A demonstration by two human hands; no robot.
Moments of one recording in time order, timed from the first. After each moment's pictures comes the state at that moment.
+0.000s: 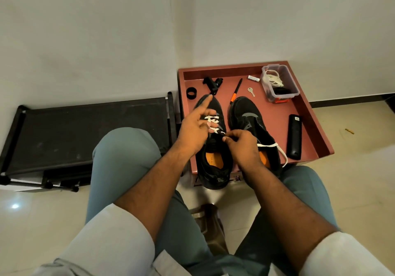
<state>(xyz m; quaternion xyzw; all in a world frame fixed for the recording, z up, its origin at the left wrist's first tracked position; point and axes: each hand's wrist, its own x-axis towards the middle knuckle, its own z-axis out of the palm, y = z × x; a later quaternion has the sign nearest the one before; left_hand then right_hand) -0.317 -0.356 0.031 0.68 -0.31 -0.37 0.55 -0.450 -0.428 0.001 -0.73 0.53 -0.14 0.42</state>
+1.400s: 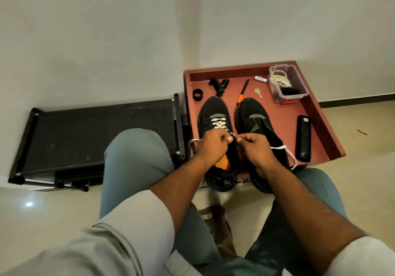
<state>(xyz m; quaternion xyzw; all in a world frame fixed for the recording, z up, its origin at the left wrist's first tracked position) -0.346 -0.366 0.002 0.80 -0.40 -0.30 0.32 -0.462 -0.437 -0.001 -0.59 0.52 -0.15 0.60</state>
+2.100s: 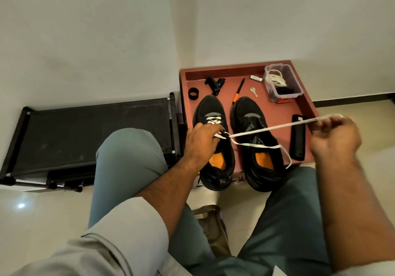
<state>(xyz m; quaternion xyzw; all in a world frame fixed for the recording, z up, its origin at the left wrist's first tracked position) -0.334 -0.356 0.001 0.81 -0.50 -0.14 0.26 -0.543 -0.515 0.074 -0.14 0.54 -0.58 0.59</state>
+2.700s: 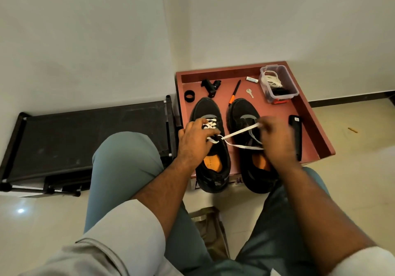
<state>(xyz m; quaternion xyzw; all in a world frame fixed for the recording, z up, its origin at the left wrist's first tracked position) -0.327 -0.356 0.007 0.83 -0.51 -0.16 0.18 -0.500 -0.470 0.042 -0.79 0.51 -0.21 0.27</state>
